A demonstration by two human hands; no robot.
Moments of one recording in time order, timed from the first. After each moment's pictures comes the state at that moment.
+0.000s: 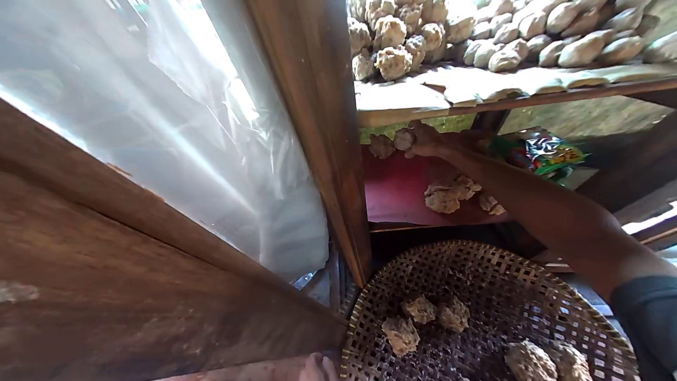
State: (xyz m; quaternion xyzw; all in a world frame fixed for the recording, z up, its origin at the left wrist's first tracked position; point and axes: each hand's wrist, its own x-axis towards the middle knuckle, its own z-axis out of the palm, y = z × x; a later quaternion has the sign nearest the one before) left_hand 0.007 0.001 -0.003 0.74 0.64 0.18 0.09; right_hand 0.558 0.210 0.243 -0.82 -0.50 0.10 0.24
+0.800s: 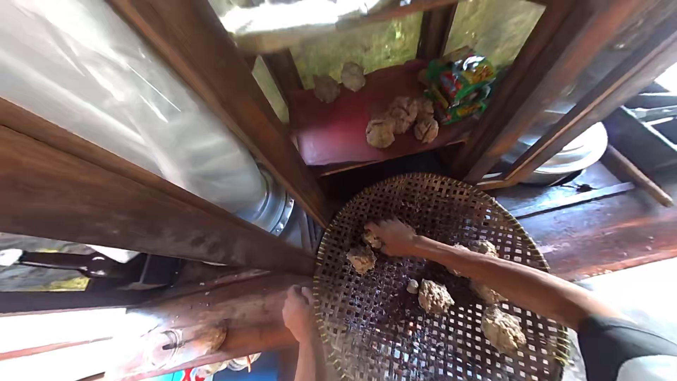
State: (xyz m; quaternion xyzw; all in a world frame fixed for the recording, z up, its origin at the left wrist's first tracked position) left_hand 0.018 -0.003 0.014 0.73 0.65 0.17 0.11; right_hand 0.334 -0.064 0.089 -0.71 -0.63 0.30 0.02
